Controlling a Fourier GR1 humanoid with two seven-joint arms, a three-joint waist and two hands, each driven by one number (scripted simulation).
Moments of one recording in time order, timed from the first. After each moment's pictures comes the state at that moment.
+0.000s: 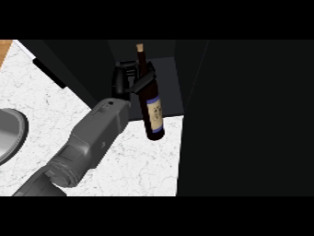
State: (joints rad) left arm -1.06 0.01 -0.42 -0.14 0.78 0.47 -0.70; right arm 0.02 -0.13 -0.18 -2.30 -0.47 0.37 0.33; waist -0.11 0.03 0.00
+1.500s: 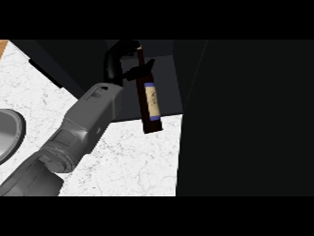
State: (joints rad) left arm -1.20 0.05 -0.43 0.00 0.72 0.59 -0.63; right arm 0.04 -0.13 -0.19 -2.32 -0.49 0.39 0.32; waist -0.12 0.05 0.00
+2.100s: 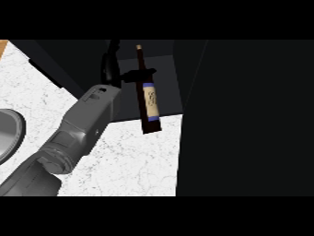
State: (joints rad) left arm -1.18 0.06 -0.43 -0.01 0.70 0.62 -0.60; right arm 0.04 -0.12 -0.19 -2.31 -0.48 0.40 0.31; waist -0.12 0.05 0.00
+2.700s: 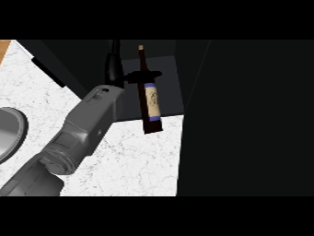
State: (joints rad) left arm -1.18 0.04 -0.41 -0.02 0.71 0.57 -0.67; right arm 0.06 -0.12 -0.19 -2.31 -0.48 0.41 0.30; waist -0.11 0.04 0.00
